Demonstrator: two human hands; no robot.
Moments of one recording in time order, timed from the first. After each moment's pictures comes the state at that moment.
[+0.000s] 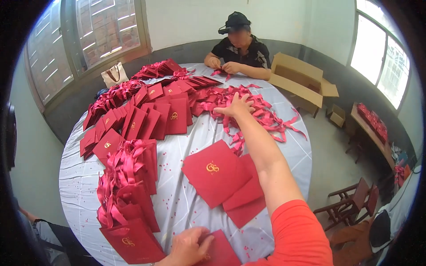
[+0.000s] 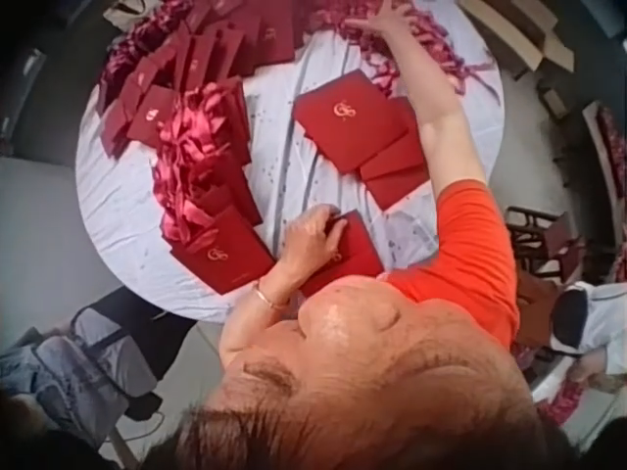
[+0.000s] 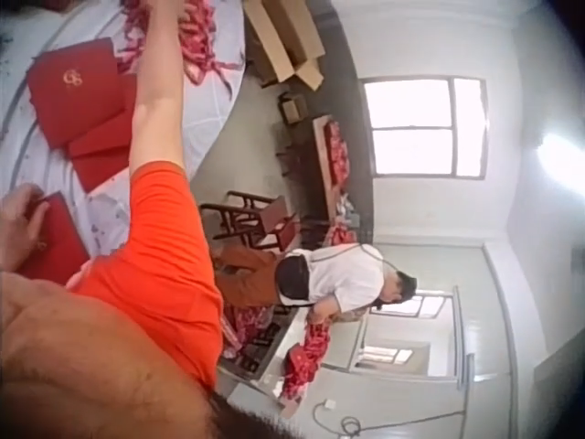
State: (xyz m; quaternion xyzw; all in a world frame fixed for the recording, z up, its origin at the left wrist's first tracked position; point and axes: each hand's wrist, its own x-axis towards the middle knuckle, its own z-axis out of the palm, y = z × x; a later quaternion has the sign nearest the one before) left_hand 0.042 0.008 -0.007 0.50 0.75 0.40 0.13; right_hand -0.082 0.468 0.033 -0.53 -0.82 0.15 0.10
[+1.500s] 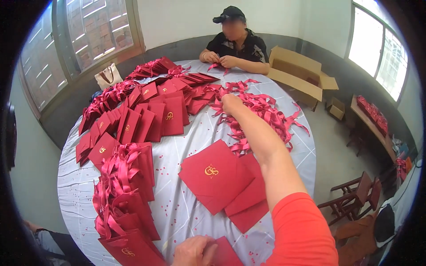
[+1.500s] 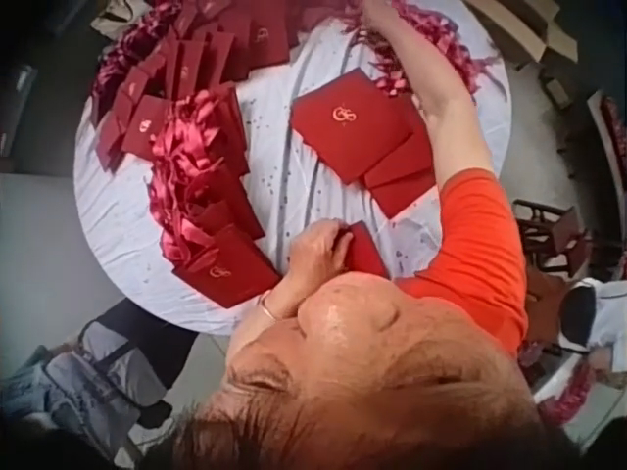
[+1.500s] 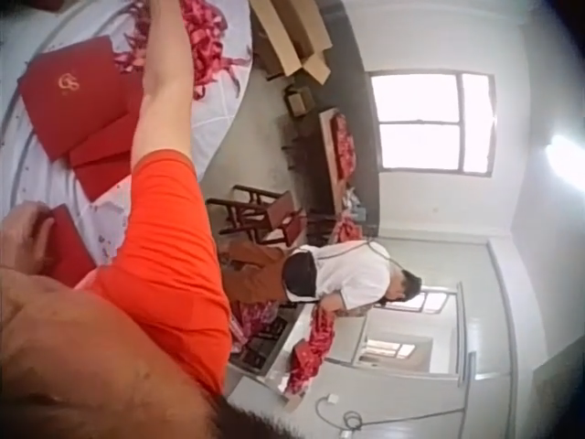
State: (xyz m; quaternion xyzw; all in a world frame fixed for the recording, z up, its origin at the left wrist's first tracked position) left_hand 0.041 0.020 -0.004 0.53 0.72 0.45 0.07; right_hand -0.106 0.540 -0.016 -0.29 -0.94 0.00 0.18
